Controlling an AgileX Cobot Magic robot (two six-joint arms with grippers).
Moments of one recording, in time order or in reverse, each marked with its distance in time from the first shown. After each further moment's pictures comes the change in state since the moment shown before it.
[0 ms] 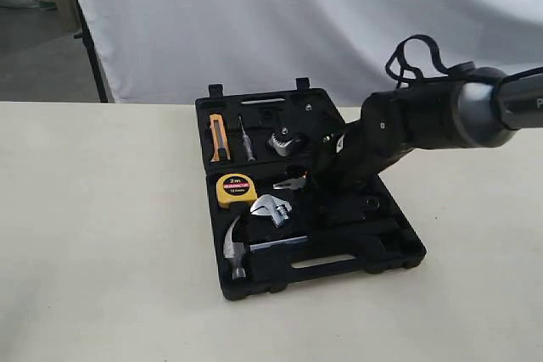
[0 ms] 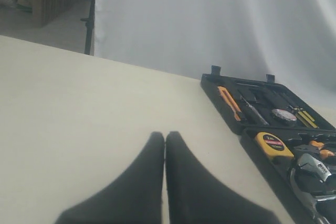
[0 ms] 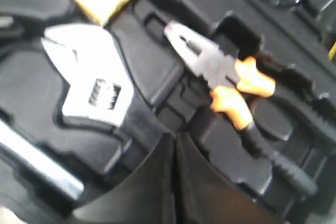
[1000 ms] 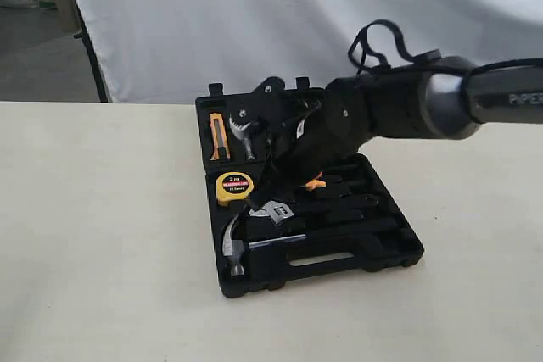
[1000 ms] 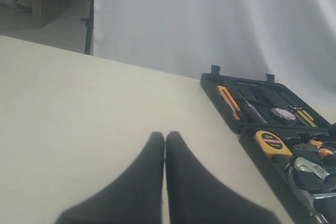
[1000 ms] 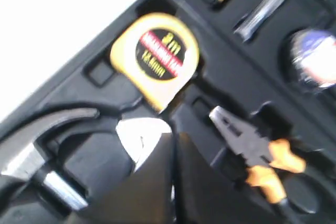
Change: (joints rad) left arm 0.000 0.000 0.000 0.000 0.000 0.000; right arm 0.093 -0.009 -0.093 0.029 0.009 0.027
